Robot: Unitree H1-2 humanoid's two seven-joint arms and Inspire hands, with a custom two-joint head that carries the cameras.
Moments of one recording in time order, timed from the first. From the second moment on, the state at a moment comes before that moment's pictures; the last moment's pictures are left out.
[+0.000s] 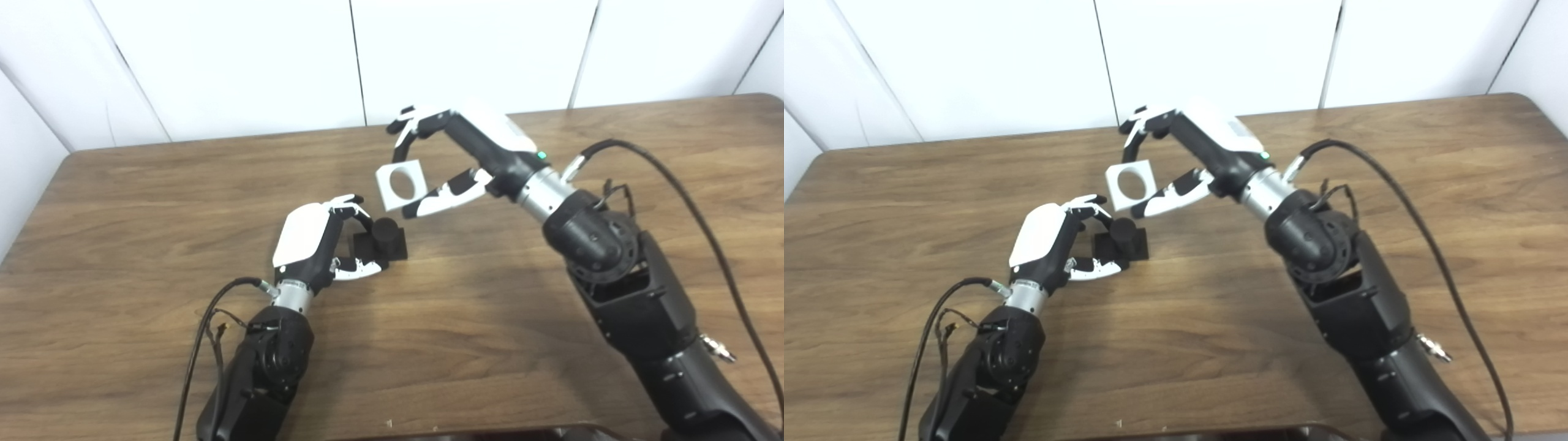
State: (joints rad) left arm -0.24 0.16 -0.36 0.09 0.73 0.15 0.07; right arm -0.48 -0.24 0.31 -0.24 -0.48 0.14 0.32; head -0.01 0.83
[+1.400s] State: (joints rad) left arm -0.23 0.16 -0.36 0.08 0.73 0.15 0.07; right arm -0.47 -0.24 0.35 -0.07 -0.53 0.10 0.32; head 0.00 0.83
